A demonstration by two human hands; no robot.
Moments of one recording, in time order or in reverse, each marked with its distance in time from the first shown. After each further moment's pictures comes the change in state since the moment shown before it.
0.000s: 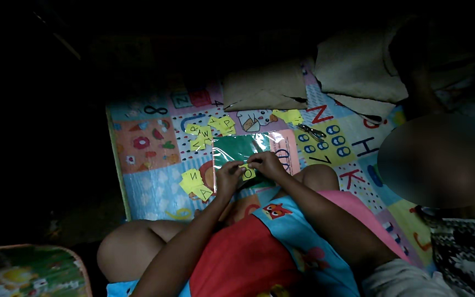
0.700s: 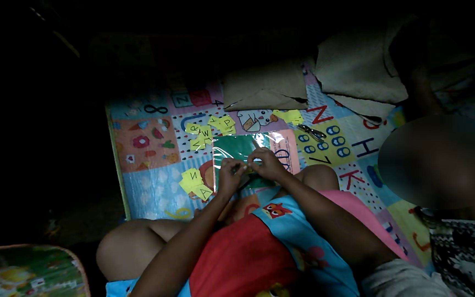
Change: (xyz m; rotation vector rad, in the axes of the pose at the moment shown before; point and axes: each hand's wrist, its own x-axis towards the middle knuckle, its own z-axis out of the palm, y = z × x) left_hand 0.005 -0.004 0.001 0.010 -0.041 0.030; right_hand -0.001 0.004 0.001 -0.076 0.061 -0.261
